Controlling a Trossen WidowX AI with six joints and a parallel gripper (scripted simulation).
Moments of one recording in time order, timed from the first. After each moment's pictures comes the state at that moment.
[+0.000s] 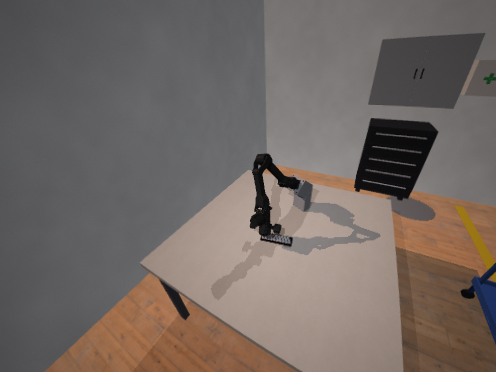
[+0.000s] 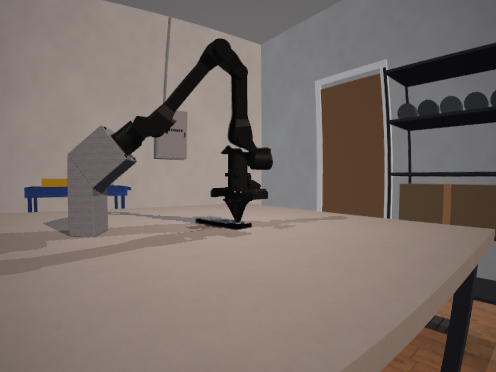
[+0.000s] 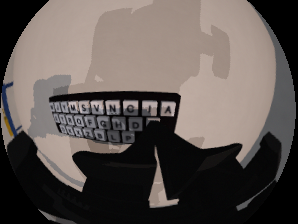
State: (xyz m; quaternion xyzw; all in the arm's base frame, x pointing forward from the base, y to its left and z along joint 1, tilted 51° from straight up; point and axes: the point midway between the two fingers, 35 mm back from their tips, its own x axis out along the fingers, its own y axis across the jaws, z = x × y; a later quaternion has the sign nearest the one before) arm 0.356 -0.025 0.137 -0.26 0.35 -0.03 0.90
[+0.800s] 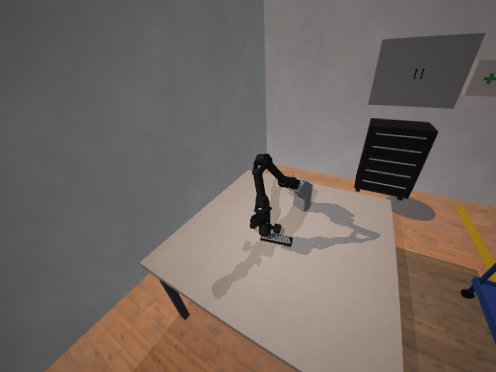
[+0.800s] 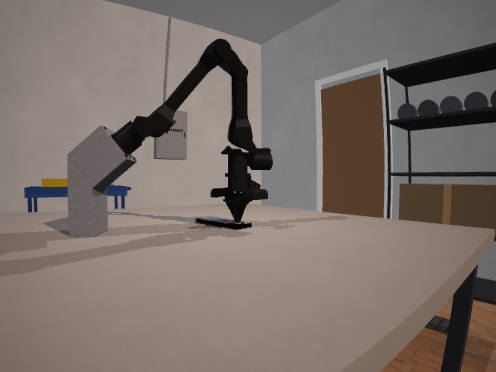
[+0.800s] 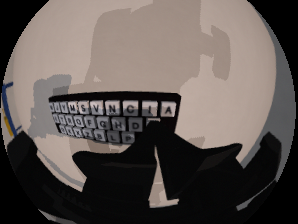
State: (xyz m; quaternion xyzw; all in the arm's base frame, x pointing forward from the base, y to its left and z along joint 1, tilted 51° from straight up) arm 0.357 -0.025 0.137 -0.26 0.35 -0.03 0.90
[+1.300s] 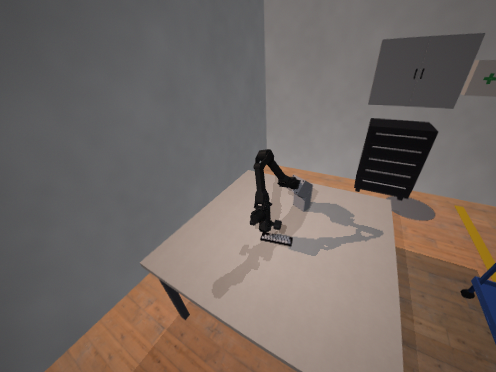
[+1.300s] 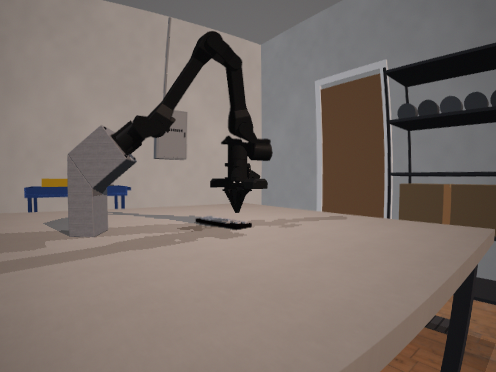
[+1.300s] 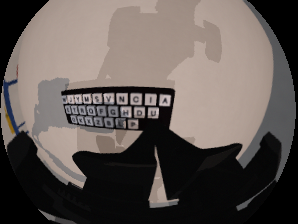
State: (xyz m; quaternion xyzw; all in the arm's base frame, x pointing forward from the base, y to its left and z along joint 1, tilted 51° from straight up) arm 0.334 -0.017 0.154 -0.26 0.36 -0.03 0.90
